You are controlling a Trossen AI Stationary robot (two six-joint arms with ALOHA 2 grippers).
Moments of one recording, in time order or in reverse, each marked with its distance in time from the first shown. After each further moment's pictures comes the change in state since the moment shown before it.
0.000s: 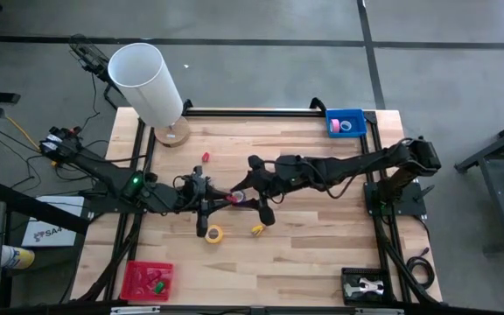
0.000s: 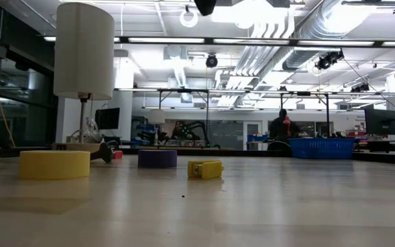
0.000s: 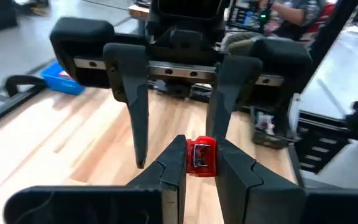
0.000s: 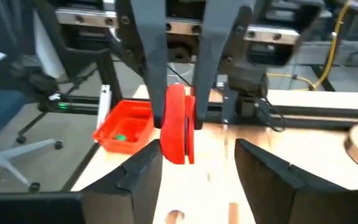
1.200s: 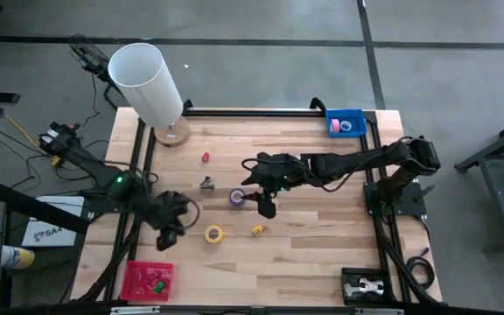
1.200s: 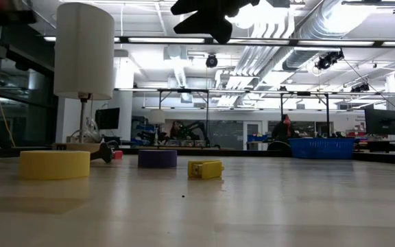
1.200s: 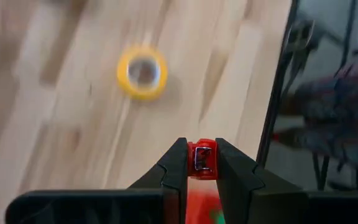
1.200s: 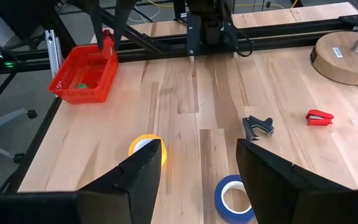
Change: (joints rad) left arm -0.122 -0.094 0.000 -0.783 0.535 -0.582; right arm -0.040 0.000 -0.001 -0.262 0.070 0.097
